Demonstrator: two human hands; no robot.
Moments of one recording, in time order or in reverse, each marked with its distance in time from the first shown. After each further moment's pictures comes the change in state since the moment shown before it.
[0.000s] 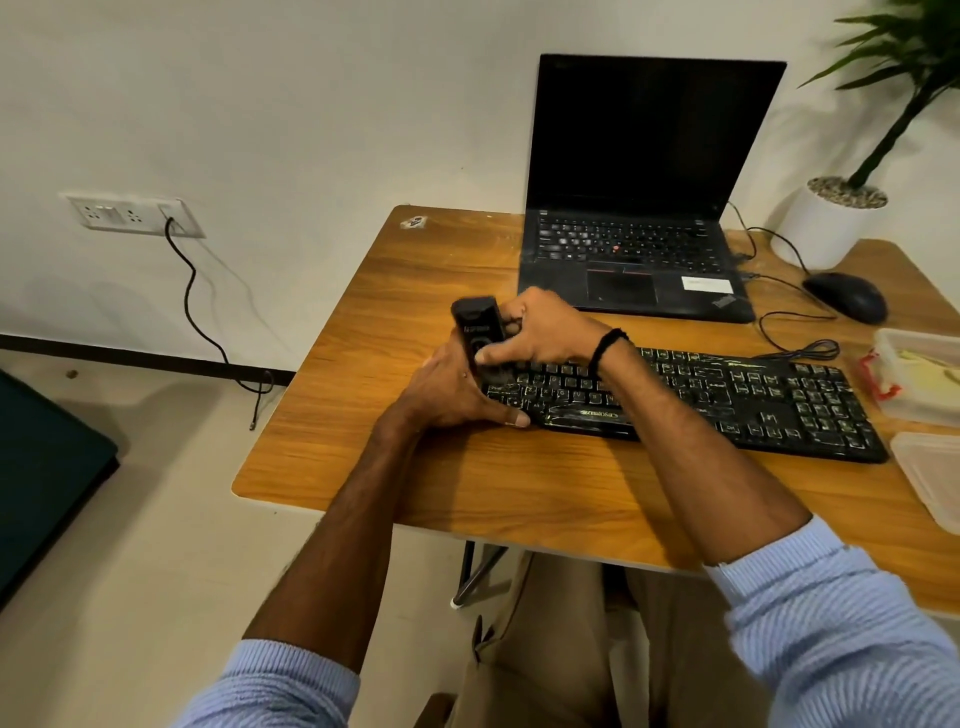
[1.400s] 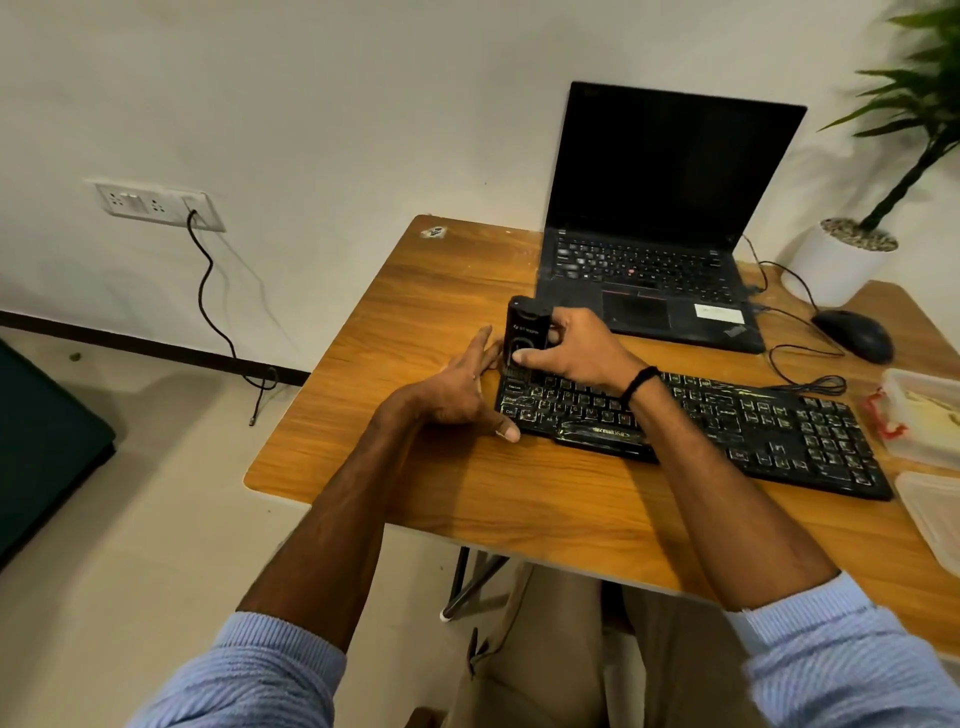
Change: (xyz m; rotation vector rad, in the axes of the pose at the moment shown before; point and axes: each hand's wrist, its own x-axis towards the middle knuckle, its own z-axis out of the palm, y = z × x) left_hand 0.009 -0.008 -0.017 -0.132 -0.324 -0.118; right_hand -0.011 0.019 0.001 0.131 0.173 0.069
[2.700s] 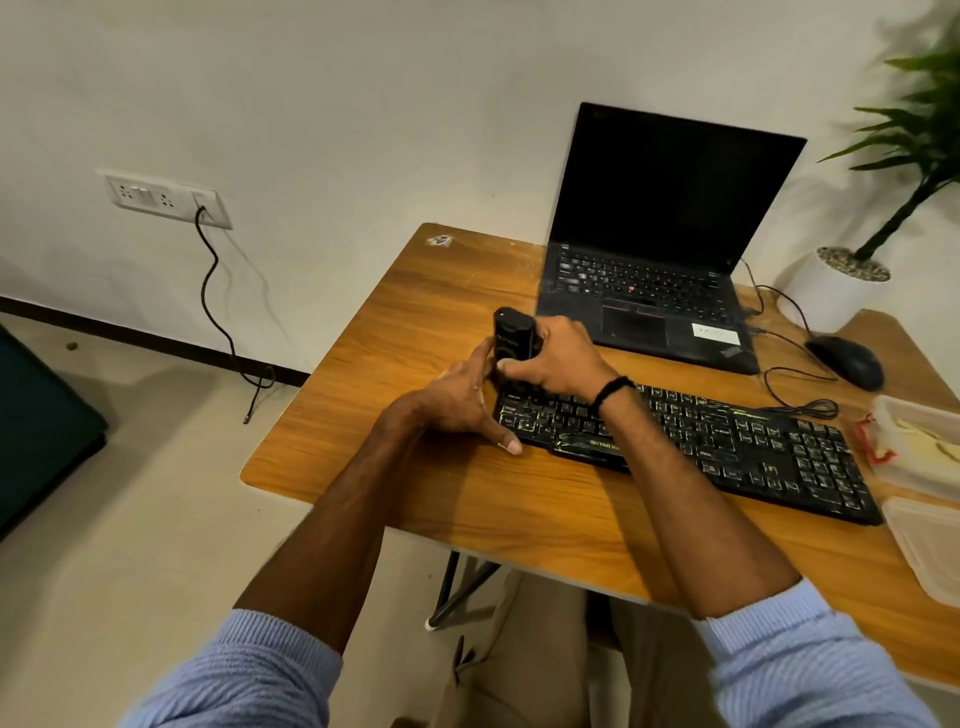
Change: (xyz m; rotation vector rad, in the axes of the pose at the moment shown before) left_hand 0.004 -0.005 0.005 0.109 0.132 0.028; right_hand -0.002 -0.028 0.012 -0.172 0.063 -0.060
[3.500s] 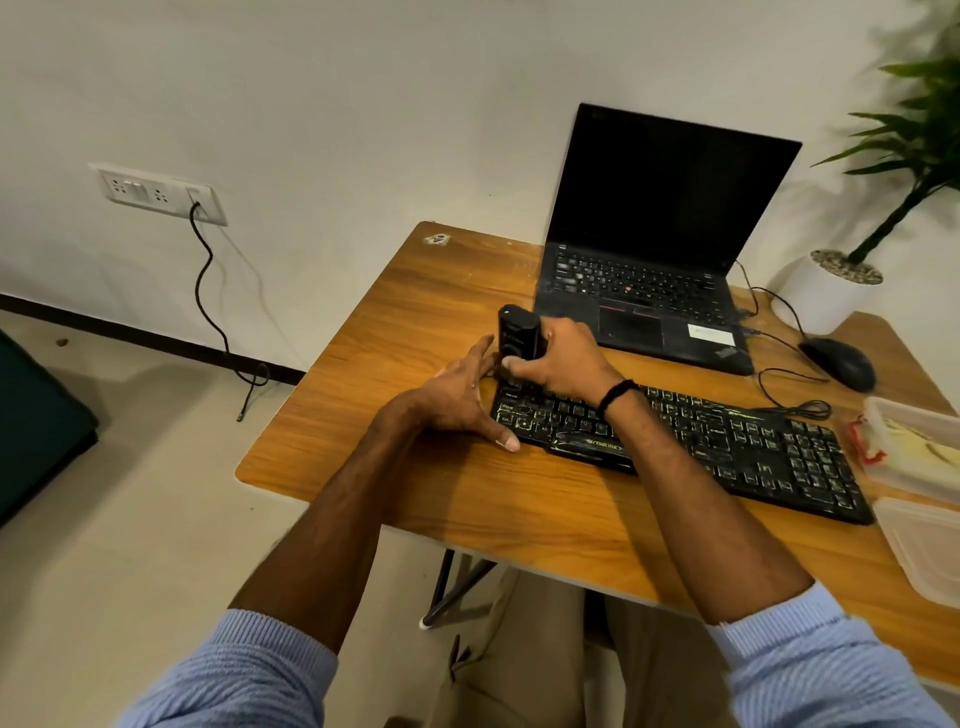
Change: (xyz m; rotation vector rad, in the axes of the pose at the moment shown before) left_hand 0.001 -0.001 0.000 -0.036 -0.033 0.029; right_hand -0.004 0.006 -0.003 -0.017 0.023 -0.005
